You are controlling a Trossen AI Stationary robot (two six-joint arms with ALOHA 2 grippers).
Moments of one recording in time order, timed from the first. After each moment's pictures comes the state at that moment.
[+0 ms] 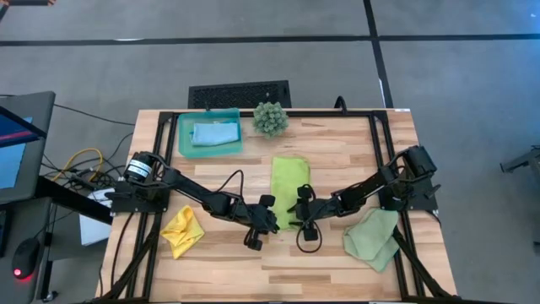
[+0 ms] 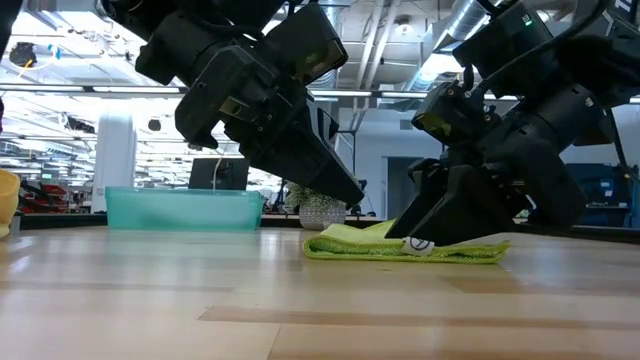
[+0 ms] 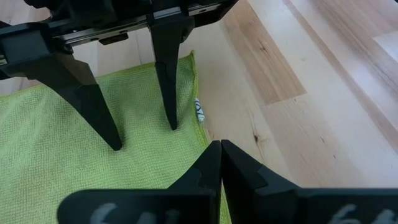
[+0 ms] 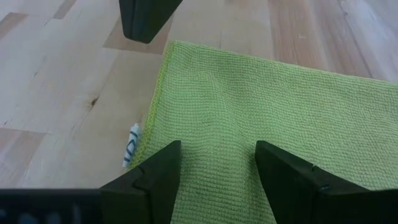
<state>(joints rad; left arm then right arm) -0.28 1.90 1.00 0.23 -0.06 0.06 0.30 1.82 0.58 0.56 0.16 0.02</state>
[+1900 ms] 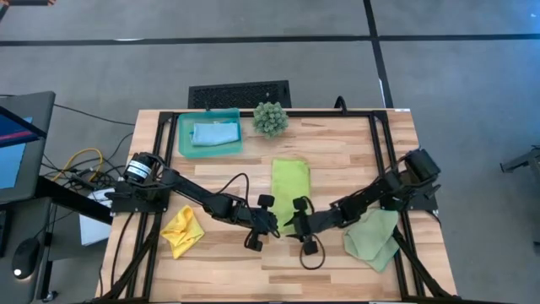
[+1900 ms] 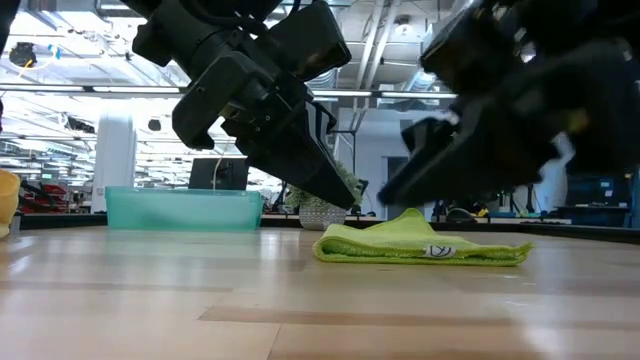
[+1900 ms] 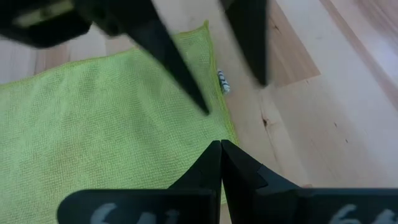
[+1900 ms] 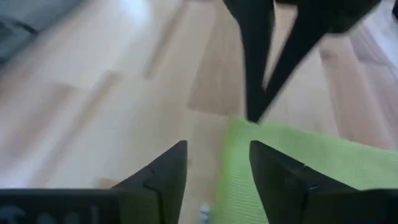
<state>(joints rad) -0.30 1.90 1.06 0.07 -0.14 0.06 0.43 1.81 0.67 0.55 0.18 0.03</state>
